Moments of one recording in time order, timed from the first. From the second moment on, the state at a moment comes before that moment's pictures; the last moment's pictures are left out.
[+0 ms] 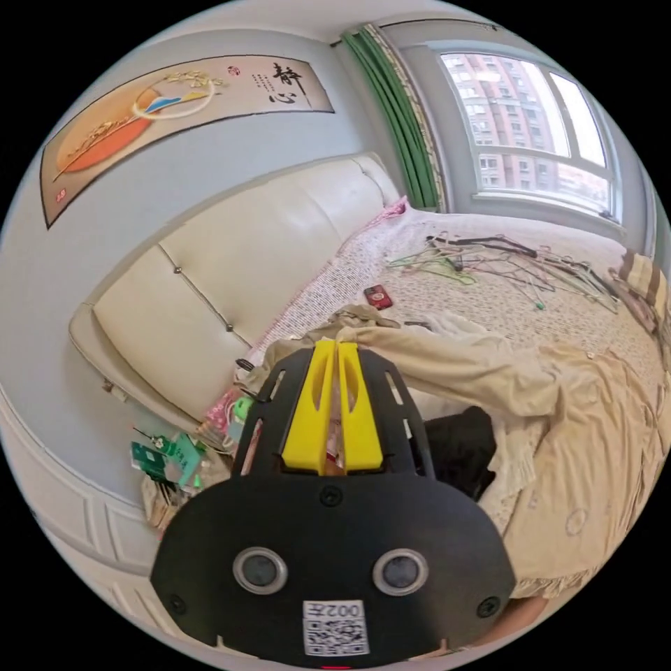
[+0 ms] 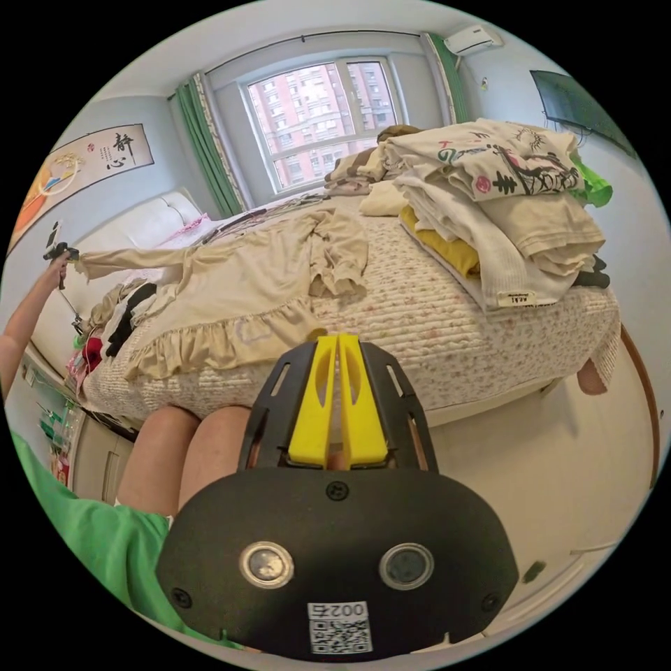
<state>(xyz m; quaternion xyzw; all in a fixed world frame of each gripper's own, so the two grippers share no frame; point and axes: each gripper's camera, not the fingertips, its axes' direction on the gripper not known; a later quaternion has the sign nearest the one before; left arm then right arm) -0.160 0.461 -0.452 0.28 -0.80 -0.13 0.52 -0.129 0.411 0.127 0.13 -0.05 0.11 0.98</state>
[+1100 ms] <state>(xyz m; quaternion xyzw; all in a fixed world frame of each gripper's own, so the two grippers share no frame) -0.122 0.555 -0.286 0.41 -0.59 0.09 0.69 -0.345 0.080 0.068 0.24 -0.21 -0.14 0.94</state>
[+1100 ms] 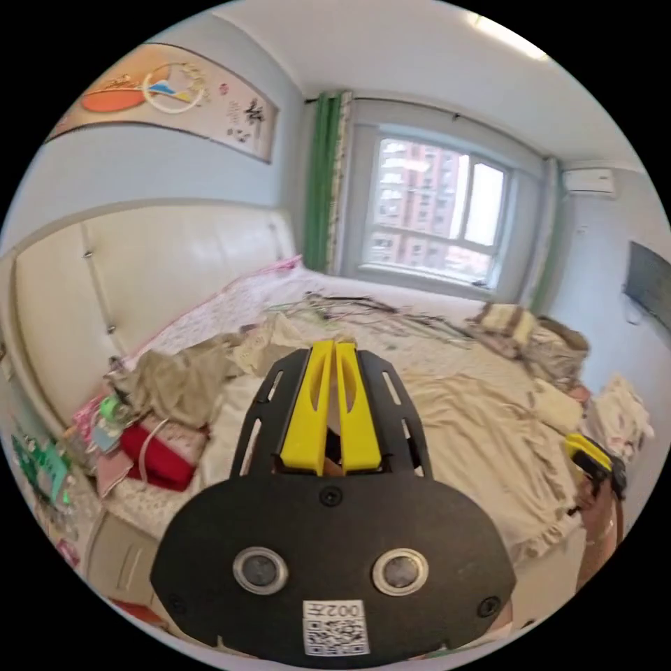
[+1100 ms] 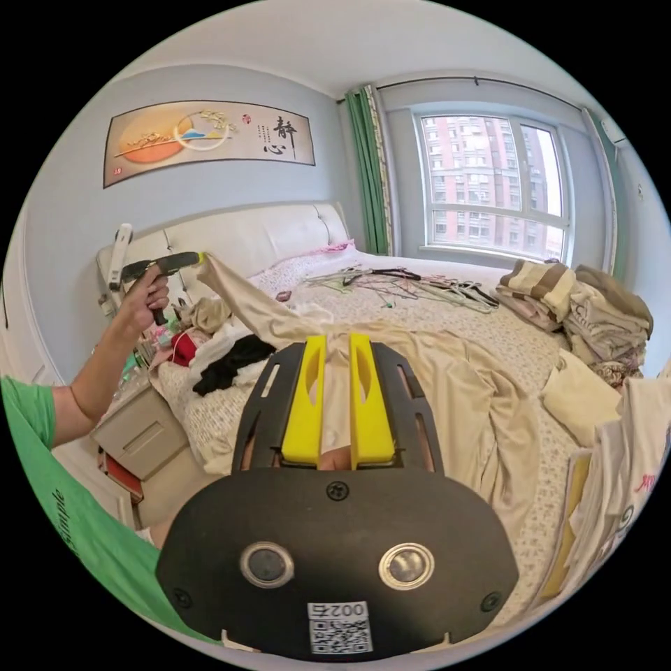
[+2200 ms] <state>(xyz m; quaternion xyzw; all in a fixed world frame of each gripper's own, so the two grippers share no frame) -0.379 0.515 -0.187 0.39 -0.50 -0.04 0.77 -0.602 -0.235 0.346 0.05 -0.14 -0.27 0.95</state>
